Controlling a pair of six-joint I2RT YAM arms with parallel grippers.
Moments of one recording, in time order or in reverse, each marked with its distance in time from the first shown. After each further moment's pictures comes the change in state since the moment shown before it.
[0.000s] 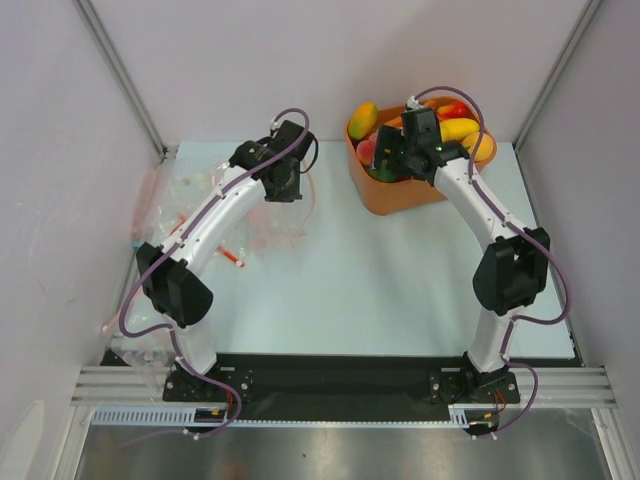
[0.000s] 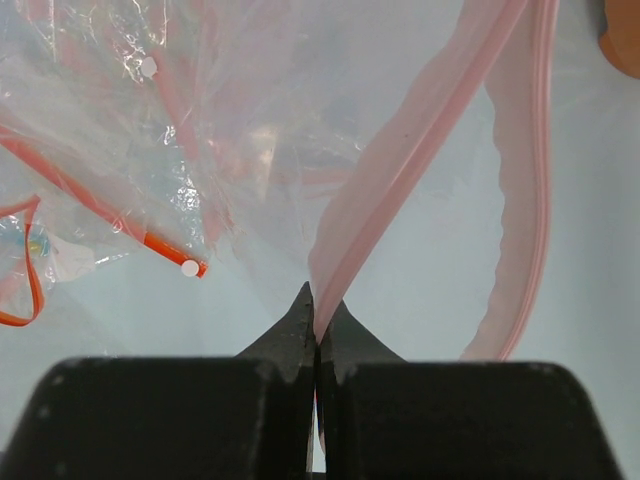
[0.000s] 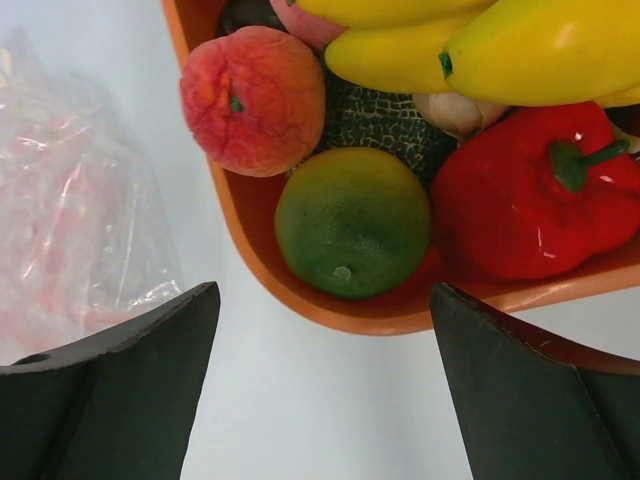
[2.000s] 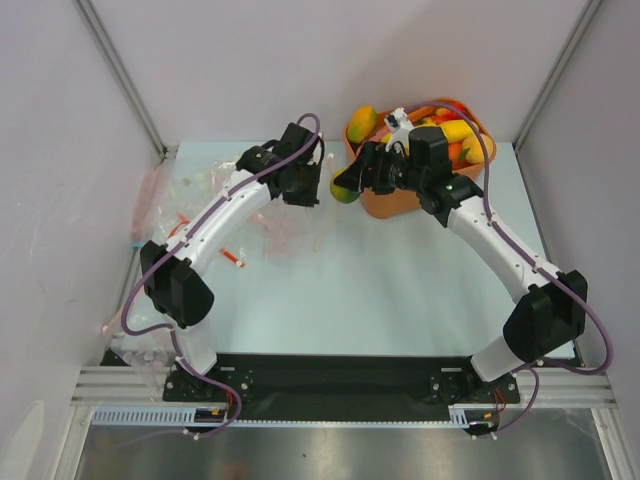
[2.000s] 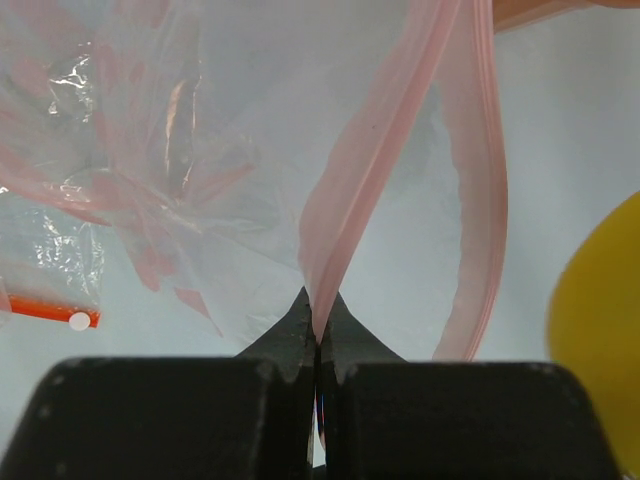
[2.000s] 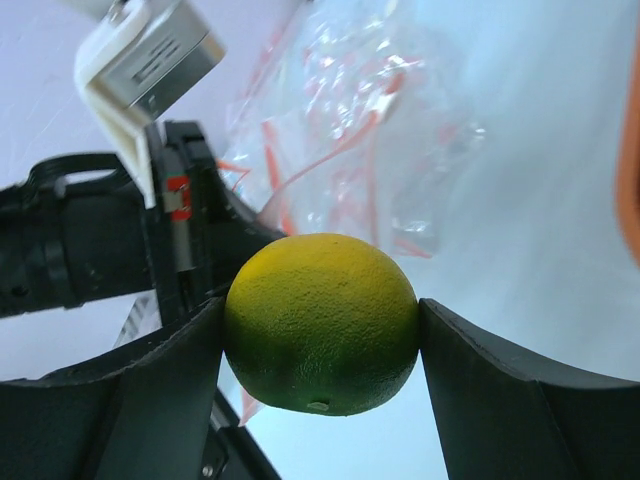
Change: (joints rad) left arm -0.018 0.002 -0.052 0.139 0.293 0.083; right arm 0.088 -0.320 -0.345 0.358 -0.484 0.064
